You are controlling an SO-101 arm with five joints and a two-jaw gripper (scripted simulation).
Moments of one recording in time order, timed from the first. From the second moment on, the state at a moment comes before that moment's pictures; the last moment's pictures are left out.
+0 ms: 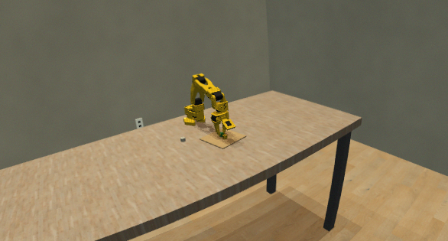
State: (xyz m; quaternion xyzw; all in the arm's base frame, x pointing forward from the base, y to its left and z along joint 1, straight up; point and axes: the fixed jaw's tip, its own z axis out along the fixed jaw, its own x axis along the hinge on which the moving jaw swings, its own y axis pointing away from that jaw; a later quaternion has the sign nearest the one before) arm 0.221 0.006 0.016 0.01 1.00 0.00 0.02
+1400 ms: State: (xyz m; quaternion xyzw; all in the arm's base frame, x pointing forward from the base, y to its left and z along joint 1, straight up) arm 0.221 0.006 0.016 0.01 1.00 0.00 0.02
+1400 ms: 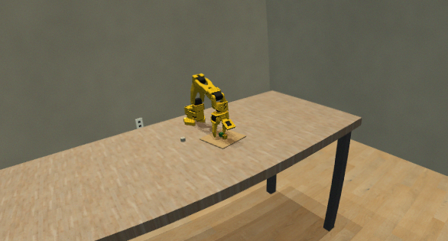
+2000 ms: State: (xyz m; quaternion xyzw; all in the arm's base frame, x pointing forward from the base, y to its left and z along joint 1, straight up) arm 0.217 0.006 0.020 0.01 1.00 0.00 0.01
